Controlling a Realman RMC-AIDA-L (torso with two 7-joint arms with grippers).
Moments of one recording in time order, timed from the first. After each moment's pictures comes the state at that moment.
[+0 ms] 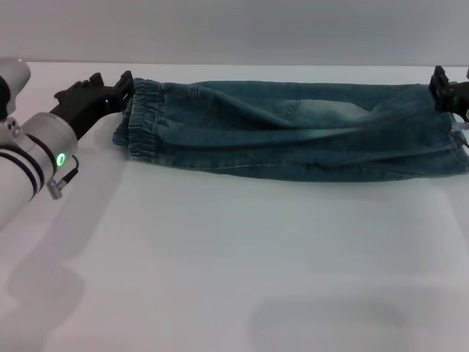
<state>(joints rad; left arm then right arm) -0.32 -2.06 -1.40 -0.87 0.14 -0.22 2.41 0.26 2.07 -1.81 -0.92 1.04 -0.31 -0.63</state>
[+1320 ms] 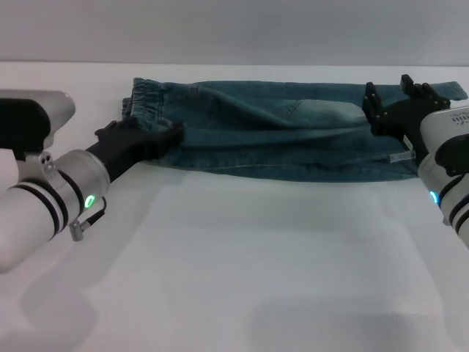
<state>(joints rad) -0.20 -1.96 -1.09 -1.16 0.11 -0.02 2.36 0.22 2.08 -2.10 -0.95 1.00 -0.48 -0.59</state>
